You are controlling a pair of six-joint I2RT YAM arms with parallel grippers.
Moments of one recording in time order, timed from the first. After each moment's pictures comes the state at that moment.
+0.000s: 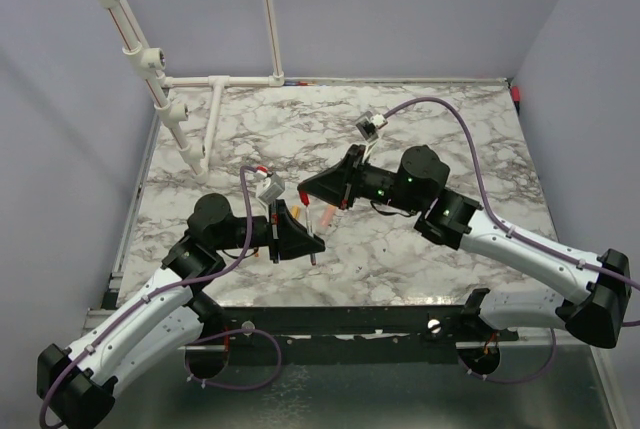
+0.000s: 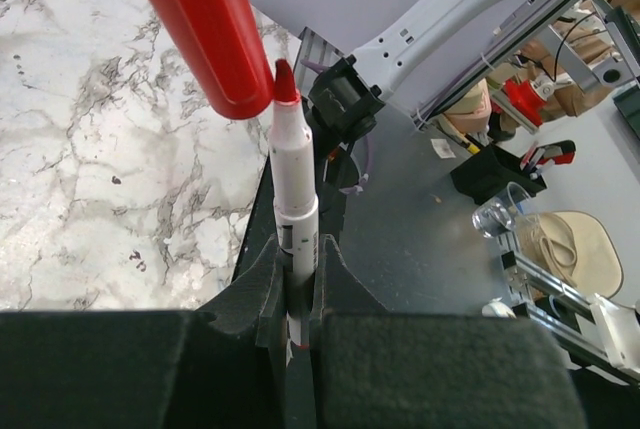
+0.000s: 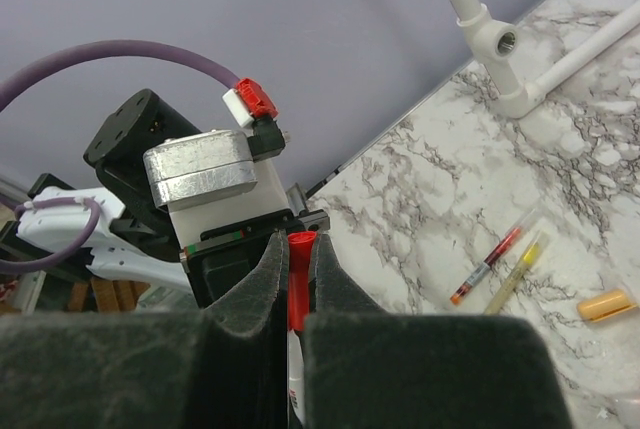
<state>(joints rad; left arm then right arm) -0.64 0.68 0.51 0.15 0.83 -0.59 0.95 1.20 1.03 0.21 -0.27 0.61</state>
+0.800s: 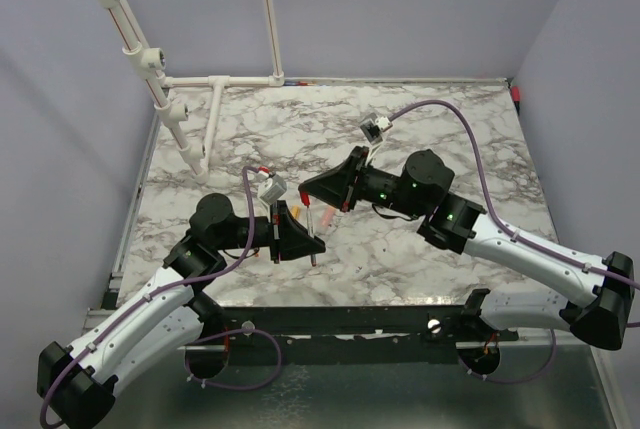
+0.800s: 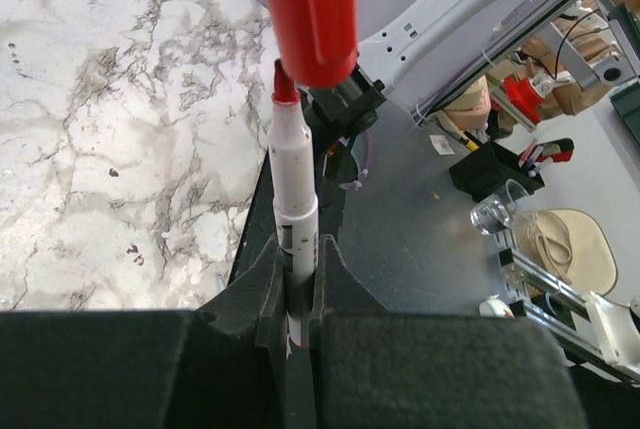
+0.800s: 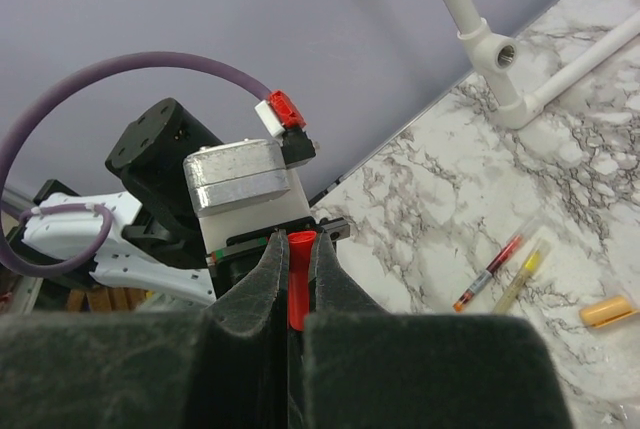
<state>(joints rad) -0.65 0.69 0.50 0.16 0.84 -0.59 0.98 1.17 1.02 0.22 -0.22 0.61</state>
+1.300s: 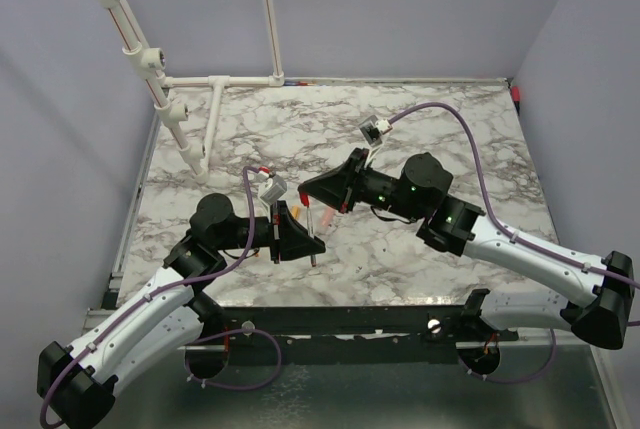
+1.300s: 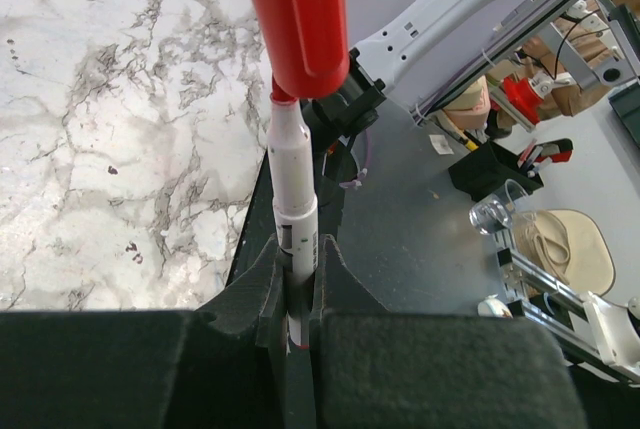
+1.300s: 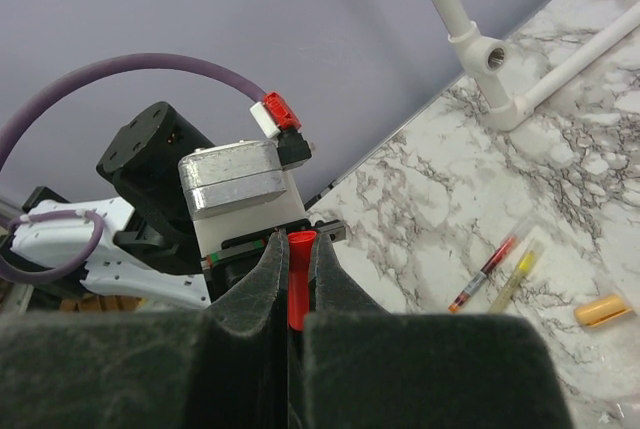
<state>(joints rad) -0.65 0.69 0.50 0.15 0.84 -0.59 1.00 1.17 1.00 0.23 -0.17 0.60</state>
